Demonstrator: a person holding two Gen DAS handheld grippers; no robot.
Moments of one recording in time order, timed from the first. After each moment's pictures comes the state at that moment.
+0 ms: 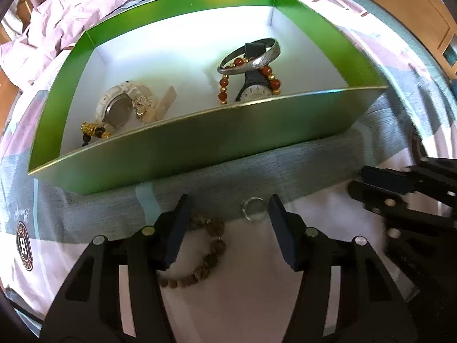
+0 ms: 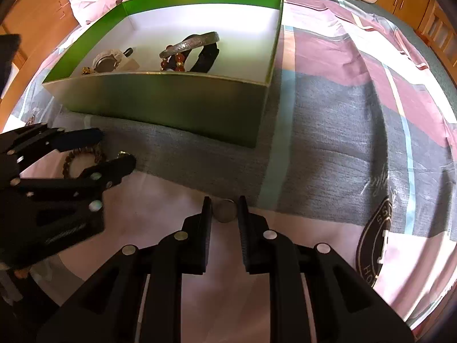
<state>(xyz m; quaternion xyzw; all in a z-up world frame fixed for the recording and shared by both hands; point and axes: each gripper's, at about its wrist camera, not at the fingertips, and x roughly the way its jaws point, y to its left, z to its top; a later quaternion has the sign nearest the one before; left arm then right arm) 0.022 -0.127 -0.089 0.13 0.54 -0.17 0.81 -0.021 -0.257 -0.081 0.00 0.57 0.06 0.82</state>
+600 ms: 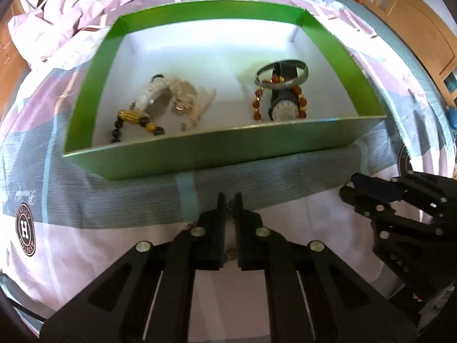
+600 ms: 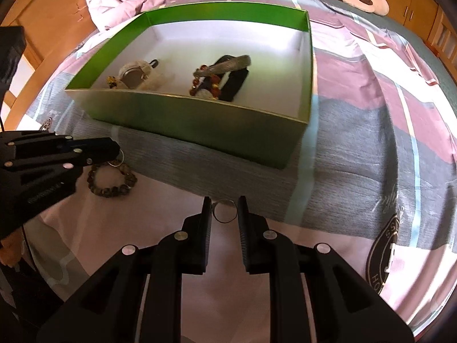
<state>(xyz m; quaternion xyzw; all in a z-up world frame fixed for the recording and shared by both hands) 0.026 -0.085 -0.059 0.07 0.56 -0.16 0.81 -0.028 -0.246 -0.062 0.00 0.55 0.09 0.83</state>
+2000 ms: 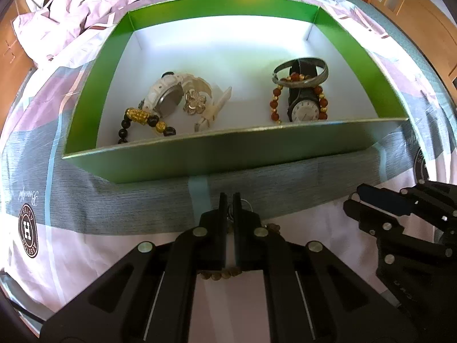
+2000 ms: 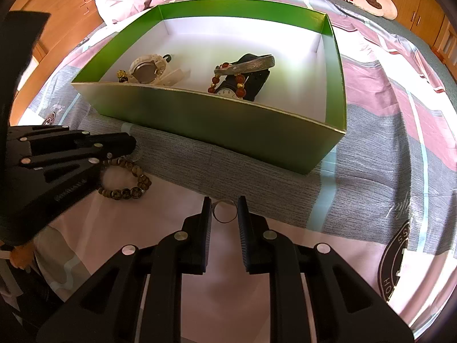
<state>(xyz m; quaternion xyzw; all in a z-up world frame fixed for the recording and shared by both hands) 0.032 -0.080 -0.070 0.08 0.55 -0.14 0.82 -0.017 -0.228 -0.068 -0.01 0.55 0.10 0.83</state>
